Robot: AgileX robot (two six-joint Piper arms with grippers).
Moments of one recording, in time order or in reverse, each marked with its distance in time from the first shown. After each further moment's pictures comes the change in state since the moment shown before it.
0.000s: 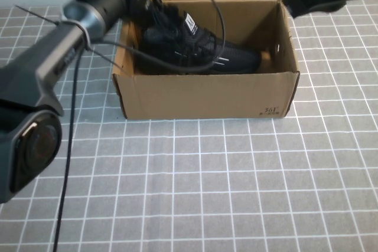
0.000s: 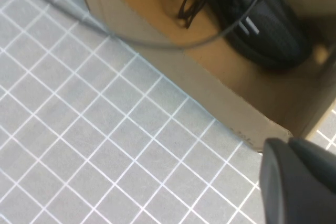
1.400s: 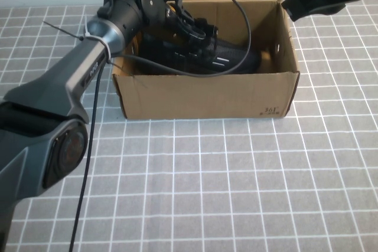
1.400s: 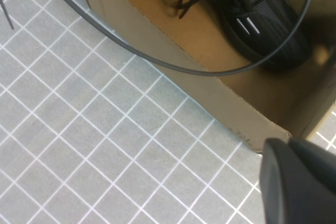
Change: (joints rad) right arm 0.000 0.000 0.007 0.000 -0.005 -0.013; left arm -0.017 0.157 -0.154 -0.481 0.065 0.122
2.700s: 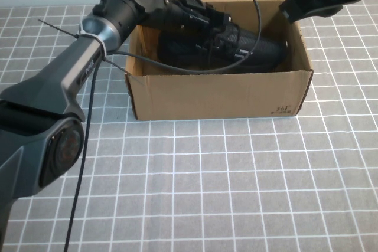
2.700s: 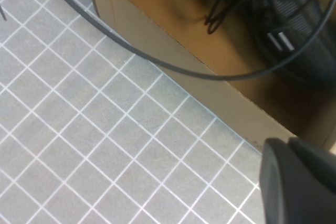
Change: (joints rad) right arm 0.000 0.010 0.000 0.002 0.000 0.000; left arm 0.012 -0.011 0.000 -0.392 -0.024 0.321
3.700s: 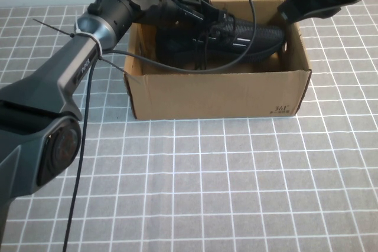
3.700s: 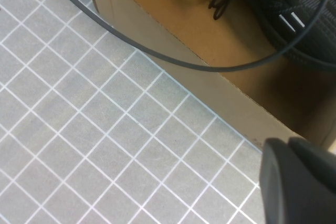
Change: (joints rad) right arm 0.000 0.007 0.000 0.000 0.000 0.000; left arm 0.019 0.000 0.000 -0.041 -0.056 0.134
